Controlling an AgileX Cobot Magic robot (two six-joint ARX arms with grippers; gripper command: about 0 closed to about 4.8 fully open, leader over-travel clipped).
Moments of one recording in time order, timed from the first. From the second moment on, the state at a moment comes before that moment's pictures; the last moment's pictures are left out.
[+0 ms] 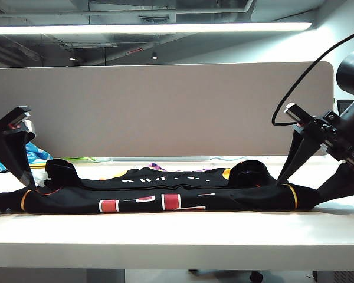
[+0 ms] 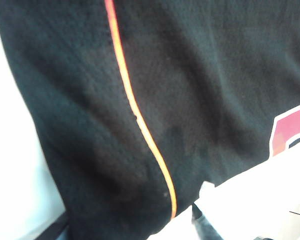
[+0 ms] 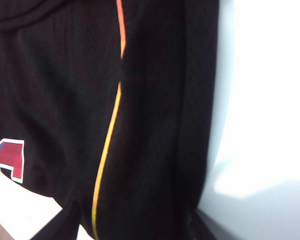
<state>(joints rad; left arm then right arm) 0.06 1.71 0.99 -0.68 0.60 0.07 0.08 1.66 0.85 -0.30 -0.57 0.34</state>
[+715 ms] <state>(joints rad) 0.06 1.77 0.99 -0.65 0.67 0.07 0.12 1.70 0.85 -0.26 -0.56 0.34</state>
